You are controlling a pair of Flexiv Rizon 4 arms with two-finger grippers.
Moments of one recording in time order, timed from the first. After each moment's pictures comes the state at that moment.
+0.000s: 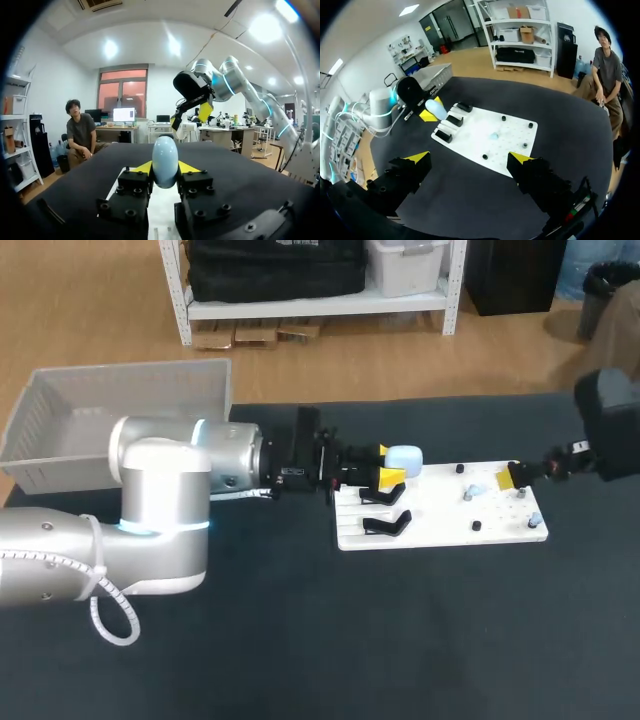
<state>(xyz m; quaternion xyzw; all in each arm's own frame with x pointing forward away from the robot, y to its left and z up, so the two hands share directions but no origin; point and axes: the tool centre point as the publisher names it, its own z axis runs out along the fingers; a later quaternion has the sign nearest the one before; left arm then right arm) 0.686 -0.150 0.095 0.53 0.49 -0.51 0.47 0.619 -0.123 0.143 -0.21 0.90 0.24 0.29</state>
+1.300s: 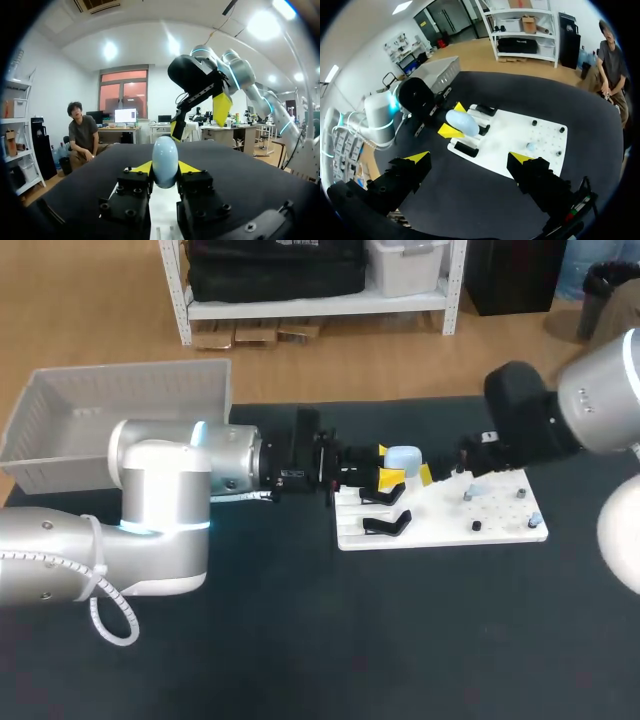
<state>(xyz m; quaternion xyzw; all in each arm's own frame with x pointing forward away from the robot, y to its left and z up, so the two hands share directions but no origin) 0.688 -0.149 0.093 0.53 0.49 -0.50 0.48 0.636 -0.034 0.136 -0.19 0.92 0.25 0.25</state>
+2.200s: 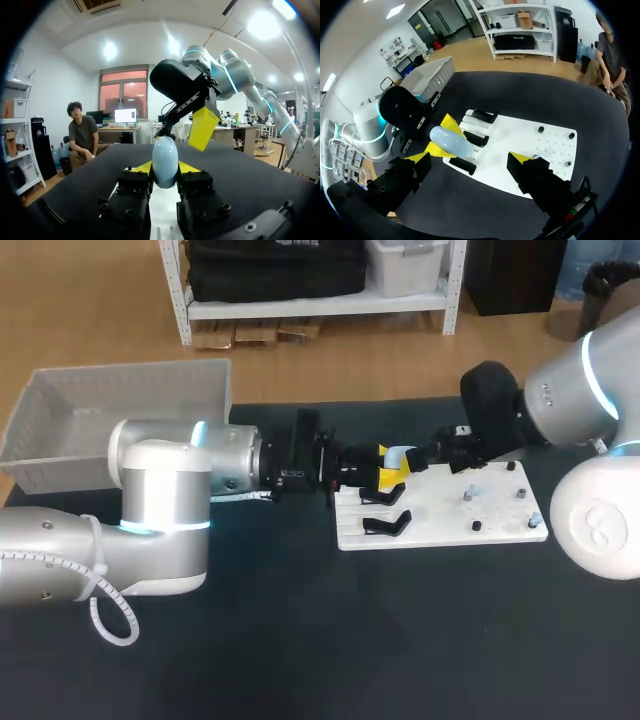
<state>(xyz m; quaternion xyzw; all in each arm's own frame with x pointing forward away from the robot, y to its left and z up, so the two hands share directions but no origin) 0.688 -0.149 0.094 0.53 0.49 -0.50 0.48 0.669 -0.016 0.113 -0.16 0.92 0.25 0.24</state>
